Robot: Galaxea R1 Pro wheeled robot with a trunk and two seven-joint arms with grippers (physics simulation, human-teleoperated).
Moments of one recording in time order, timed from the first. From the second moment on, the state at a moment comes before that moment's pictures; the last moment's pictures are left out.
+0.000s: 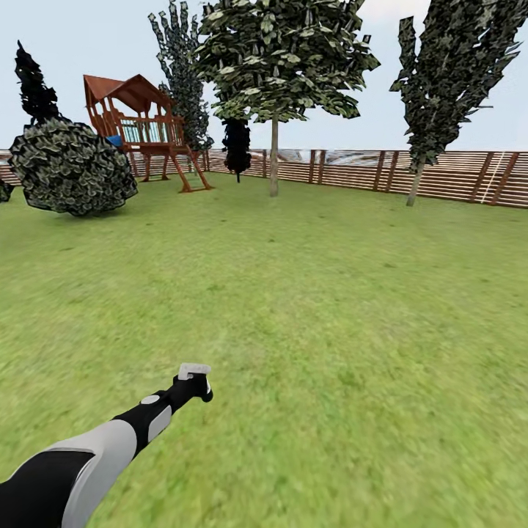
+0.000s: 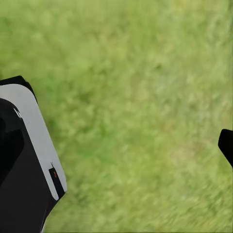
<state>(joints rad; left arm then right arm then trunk) -0.90 0.03 -0.05 -0.03 0.11 -0.24 -0.33 -0.16 -0.18 0.20 0.05 -0.42 -0.17 -0.10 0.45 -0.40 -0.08</state>
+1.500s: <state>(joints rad) -0.90 0.01 -0.05 -0.03 0.11 -0.24 -0.33 -0.16 -0.18 0.20 0.05 -0.42 -0.17 -0.10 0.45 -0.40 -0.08</state>
